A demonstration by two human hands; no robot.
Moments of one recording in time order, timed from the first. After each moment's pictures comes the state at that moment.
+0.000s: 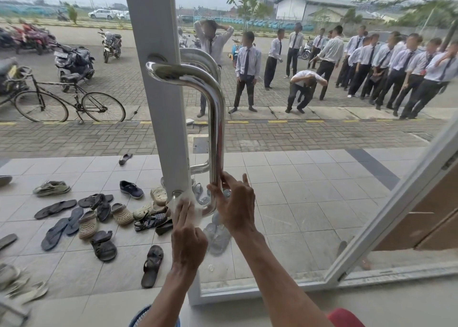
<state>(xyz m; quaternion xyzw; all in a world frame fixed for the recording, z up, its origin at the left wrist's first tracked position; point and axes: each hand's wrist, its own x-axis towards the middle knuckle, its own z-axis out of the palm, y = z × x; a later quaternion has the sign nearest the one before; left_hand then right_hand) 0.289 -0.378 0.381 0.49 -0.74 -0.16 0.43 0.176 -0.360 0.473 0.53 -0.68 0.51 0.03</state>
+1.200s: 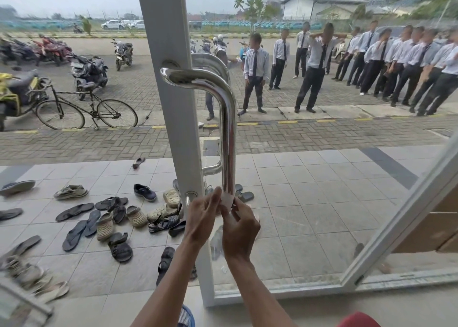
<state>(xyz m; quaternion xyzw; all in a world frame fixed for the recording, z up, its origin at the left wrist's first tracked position) 0.290 -0.406 0.432 0.33 -0.67 -0.49 0.45 0.218 -0.351 0.411 0.36 -0.68 0.64 -0.01</state>
